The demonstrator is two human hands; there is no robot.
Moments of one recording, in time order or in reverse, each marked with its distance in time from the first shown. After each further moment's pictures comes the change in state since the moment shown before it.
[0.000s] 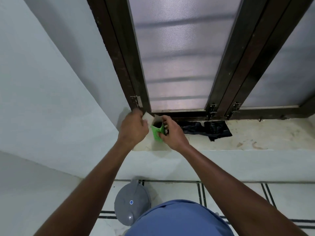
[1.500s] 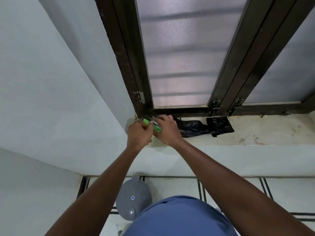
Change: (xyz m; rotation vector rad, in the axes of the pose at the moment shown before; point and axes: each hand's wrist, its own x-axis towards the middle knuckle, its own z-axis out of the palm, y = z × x) left_hand -0.010 -0.030 0.056 -0.354 -0.040 -0.248; right_hand 0.013 -0.021 0.032 -0.416 -0.010 -0.107
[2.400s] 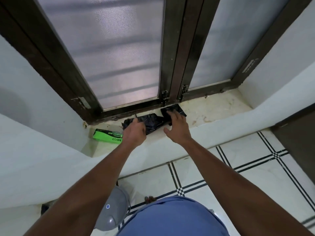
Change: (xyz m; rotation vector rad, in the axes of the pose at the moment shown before) left_hand 0.009 0.045 0.138 0.579 -0.386 0.514; right_hand -0.103 0.160 -0.075 -0.009 0.116 0.534
